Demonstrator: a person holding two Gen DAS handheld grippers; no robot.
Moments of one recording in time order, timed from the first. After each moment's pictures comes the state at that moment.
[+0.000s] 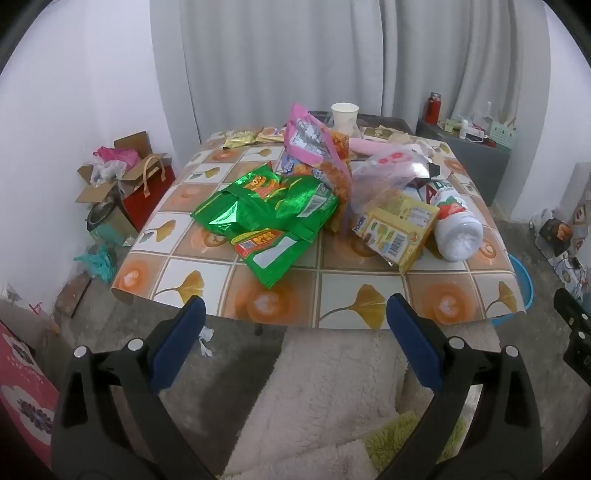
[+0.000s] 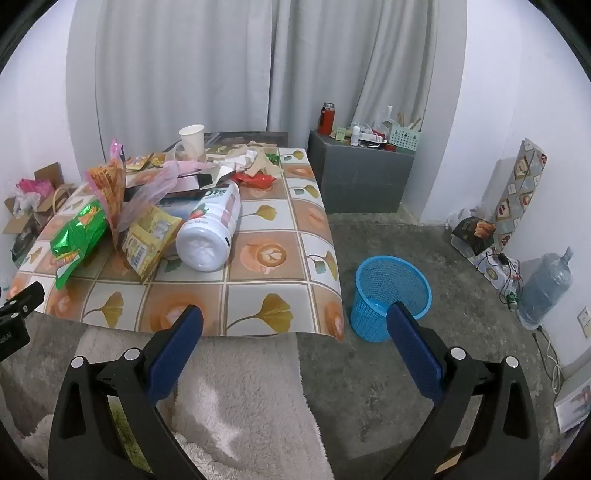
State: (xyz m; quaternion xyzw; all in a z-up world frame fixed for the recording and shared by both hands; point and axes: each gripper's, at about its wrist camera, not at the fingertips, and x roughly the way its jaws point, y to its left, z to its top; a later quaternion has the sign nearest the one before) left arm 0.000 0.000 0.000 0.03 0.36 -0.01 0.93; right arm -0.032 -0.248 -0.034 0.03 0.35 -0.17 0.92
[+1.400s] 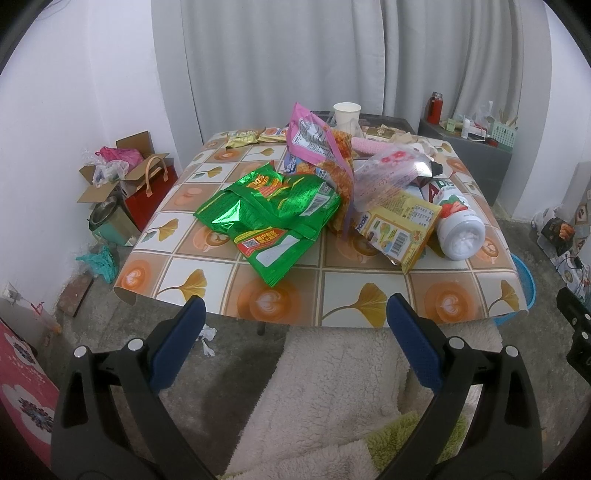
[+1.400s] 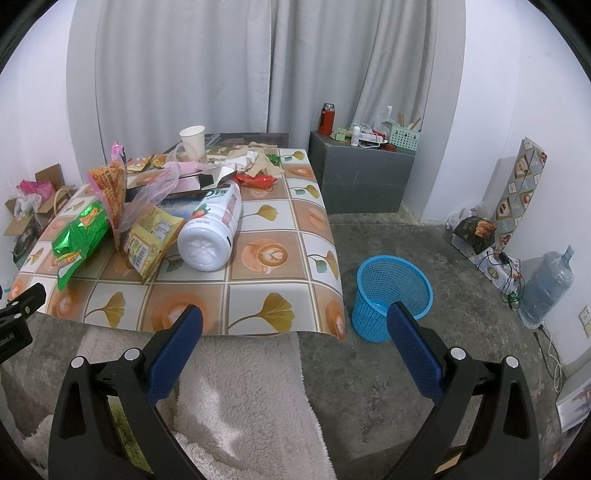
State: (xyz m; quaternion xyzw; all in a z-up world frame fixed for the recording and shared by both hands) left arm 0.000 0.000 0.000 0.03 0.36 -0.01 0.93; right arm -0.033 -0.247 -0.034 0.03 0.35 -0.17 0.92
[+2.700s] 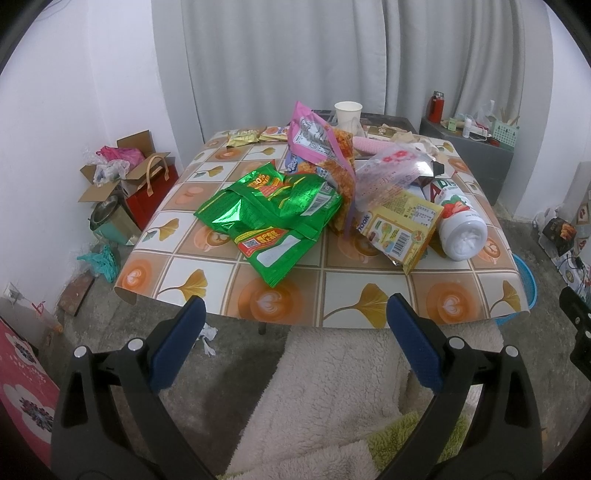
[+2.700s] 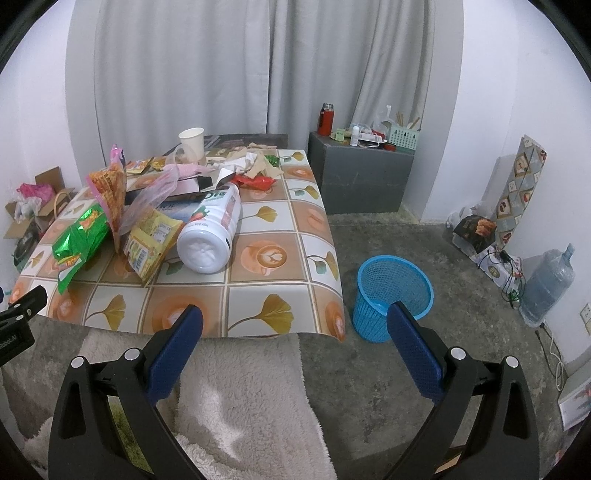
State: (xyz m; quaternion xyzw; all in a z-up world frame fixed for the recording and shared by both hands) left arm 0.000 0.000 0.000 0.04 0.37 -0.01 0.93; right arm -0.033 -0.248 -0.033 0.03 0.34 -0.17 0.92
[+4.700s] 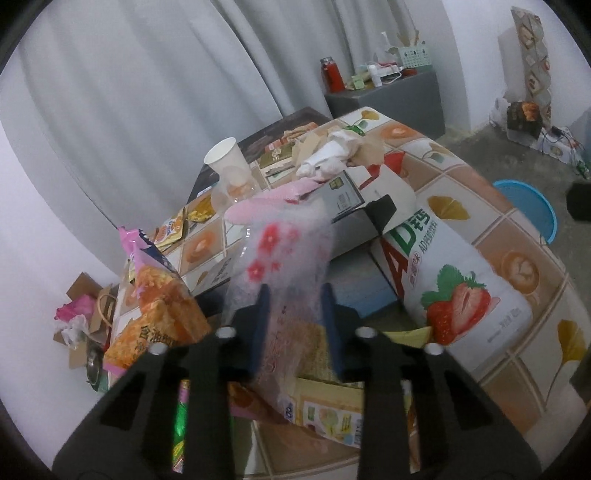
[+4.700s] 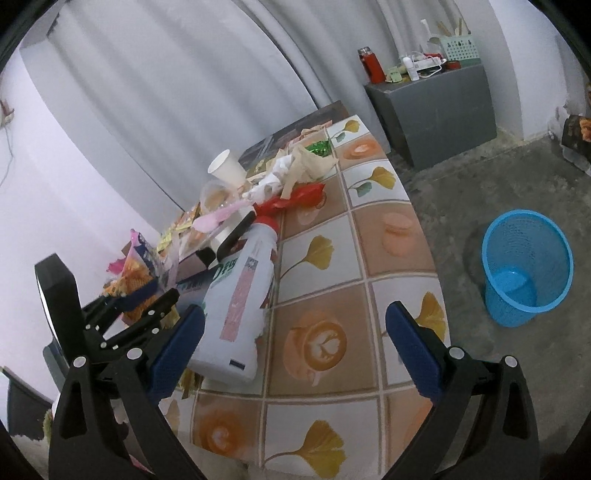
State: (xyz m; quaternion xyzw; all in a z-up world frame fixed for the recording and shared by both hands) left arm 0.166 -0.139 -0.025 0.29 0.31 -0.15 0.89; right arm 0.106 -0.370 -0.080 0.29 0.35 0.03 0.89
